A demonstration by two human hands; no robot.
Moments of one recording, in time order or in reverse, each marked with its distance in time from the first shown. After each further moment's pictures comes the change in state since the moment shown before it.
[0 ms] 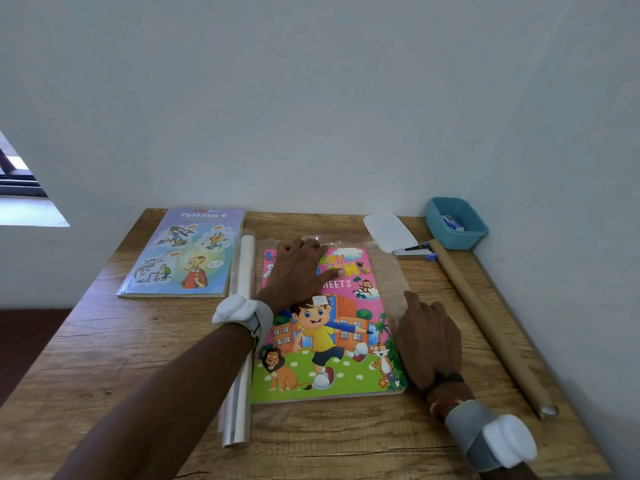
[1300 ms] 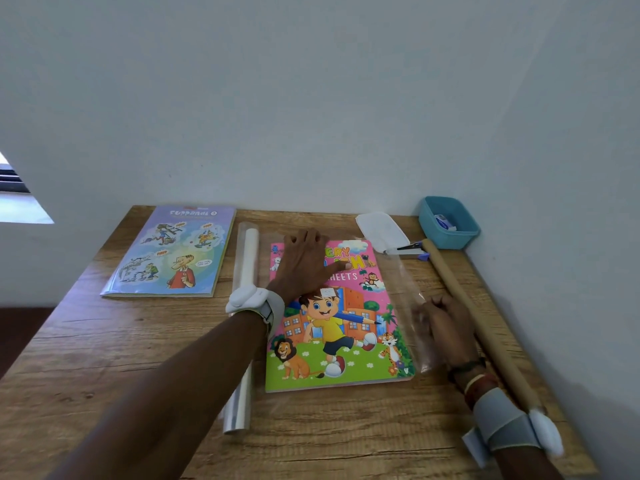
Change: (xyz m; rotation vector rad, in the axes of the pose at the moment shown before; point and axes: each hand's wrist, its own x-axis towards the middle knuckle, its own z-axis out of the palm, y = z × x) left_hand 0.029 0.020 0.012 -0.058 0.086 -0.028; right_hand 0.029 0.050 0.003 0.999 -0.039 0.562
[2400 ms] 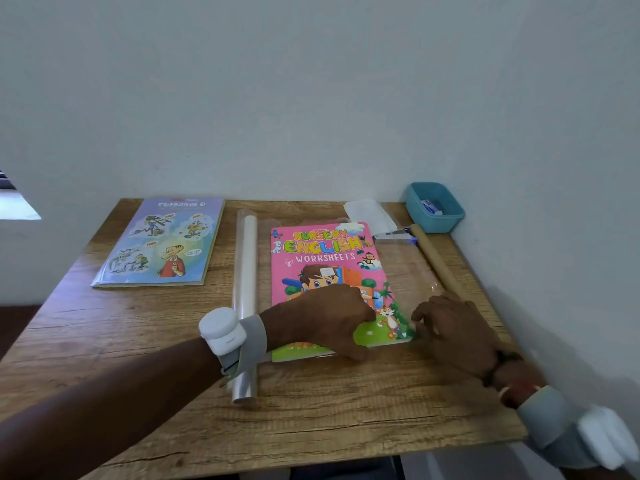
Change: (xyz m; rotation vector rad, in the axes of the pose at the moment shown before) left_hand -0.093 0.092 -0.074 0.004 -0.417 0.642; right_hand -0.034 -0.010 -0.059 -1.162 -0.368 -0.626
